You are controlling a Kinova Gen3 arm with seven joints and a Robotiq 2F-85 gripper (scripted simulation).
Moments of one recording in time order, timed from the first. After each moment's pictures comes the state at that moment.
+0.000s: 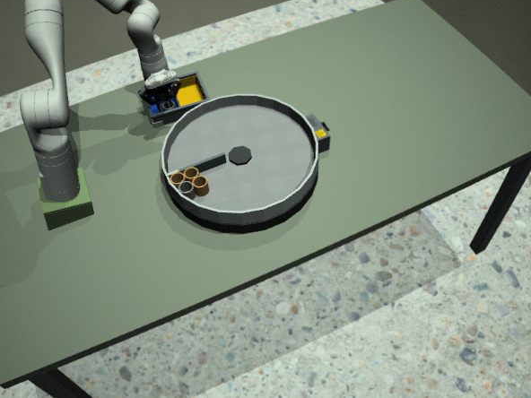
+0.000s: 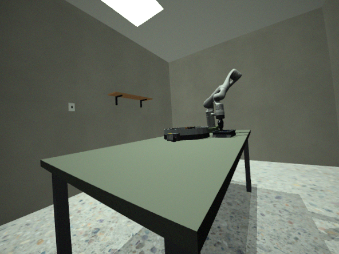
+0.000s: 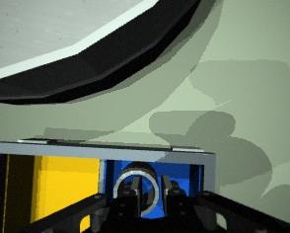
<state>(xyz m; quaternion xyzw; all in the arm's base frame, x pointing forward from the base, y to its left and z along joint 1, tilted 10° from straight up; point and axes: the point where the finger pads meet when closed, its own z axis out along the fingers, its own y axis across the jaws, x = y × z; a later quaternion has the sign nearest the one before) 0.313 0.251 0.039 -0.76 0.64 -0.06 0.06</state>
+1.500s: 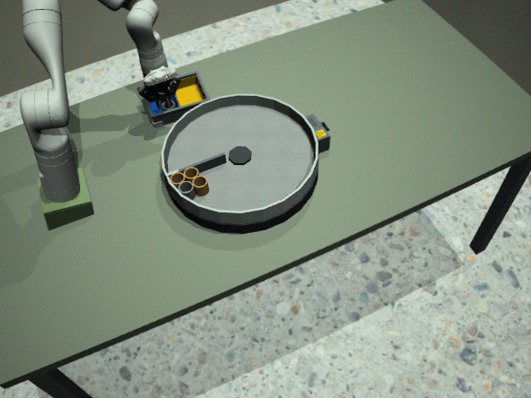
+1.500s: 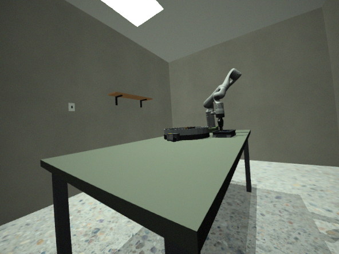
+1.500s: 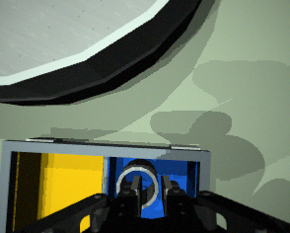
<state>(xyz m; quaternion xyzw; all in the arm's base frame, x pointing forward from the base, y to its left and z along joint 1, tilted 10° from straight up) 0.311 0.251 0.051 -0.76 0.64 -0.06 0.06</state>
